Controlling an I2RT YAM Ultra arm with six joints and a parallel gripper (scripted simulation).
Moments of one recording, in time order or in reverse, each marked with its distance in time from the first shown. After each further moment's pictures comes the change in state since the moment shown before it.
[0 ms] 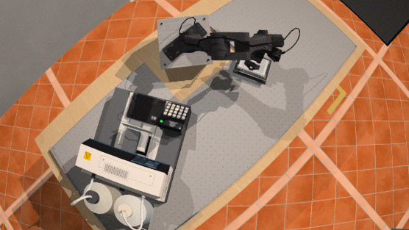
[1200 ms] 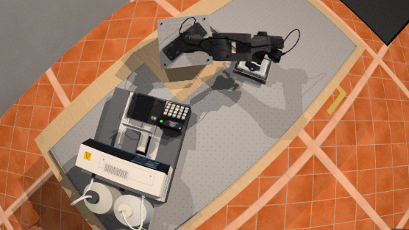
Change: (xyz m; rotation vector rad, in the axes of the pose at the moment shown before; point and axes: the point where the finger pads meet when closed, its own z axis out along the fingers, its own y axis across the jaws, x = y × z) arm -0.006 0.002 0.011 -0.009 -0.022 0.005
